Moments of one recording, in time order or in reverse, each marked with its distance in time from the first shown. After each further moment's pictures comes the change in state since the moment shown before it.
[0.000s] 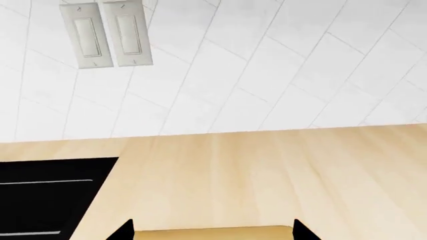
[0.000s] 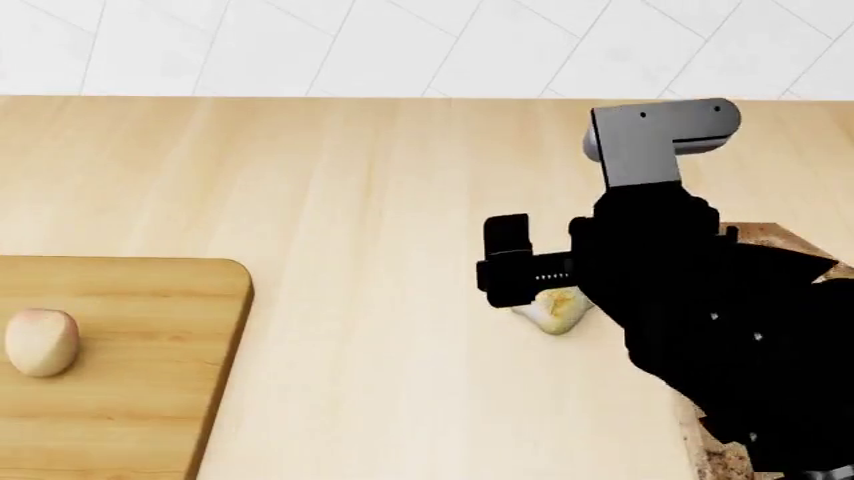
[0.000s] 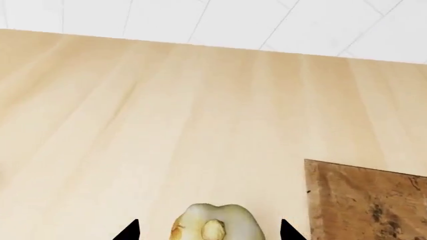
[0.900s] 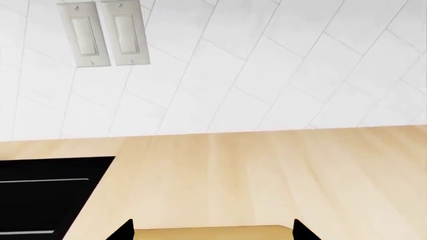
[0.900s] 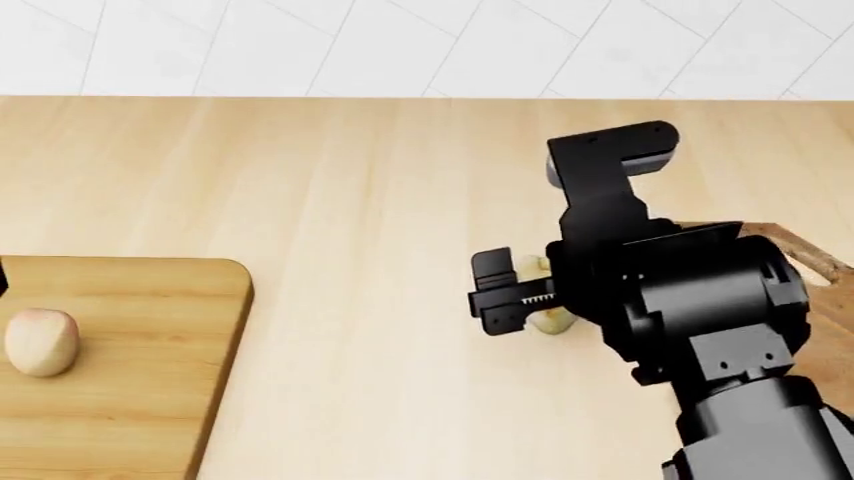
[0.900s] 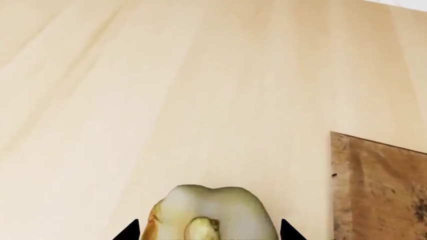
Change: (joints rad) left arm 0.021 0.024 0.006 0.029 0.006 0.023 -0.043; right arm 0.171 -0.144 -0.236 0.495 -0.178 -0.110 -0.245
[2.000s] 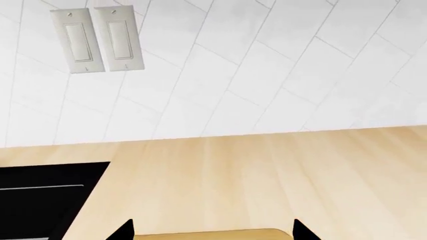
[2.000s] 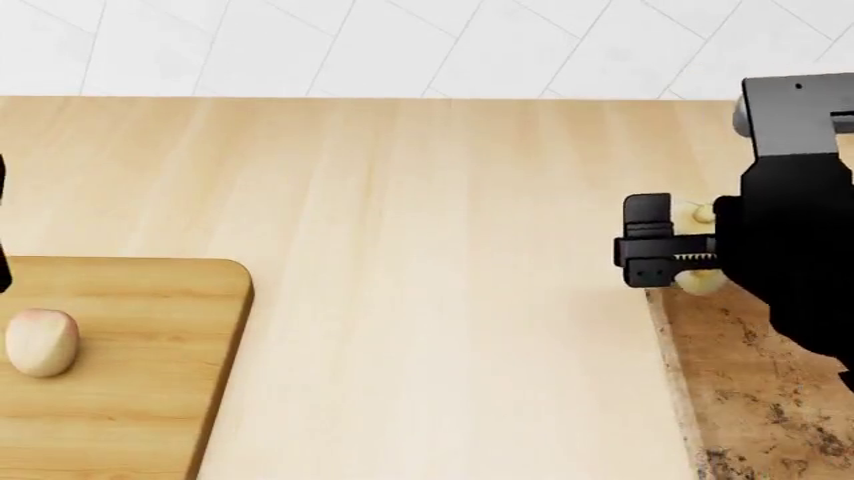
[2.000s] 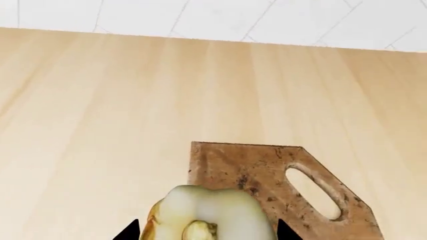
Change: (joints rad) left arm -0.035 0.011 0.008 0.000 -0.015 -0.019 -0.004; right arm -0.051 0.295 0.210 -0.373 0.144 0.187 0.203
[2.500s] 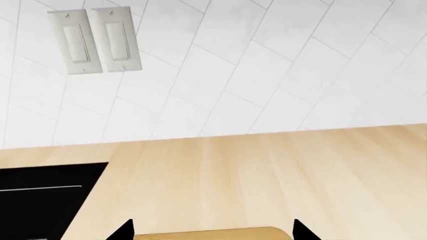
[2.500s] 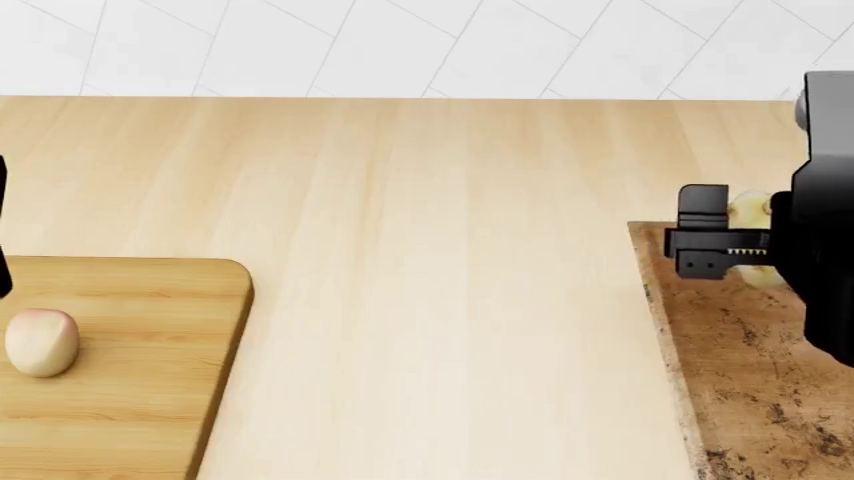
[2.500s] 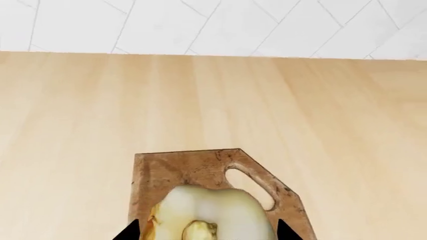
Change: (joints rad) left arm 0.001 -0.006 -0.002 0.016 -0.012 0.001 -0.006; right arm -0.051 0.045 0.086 -0.101 0.011 0.021 0.179
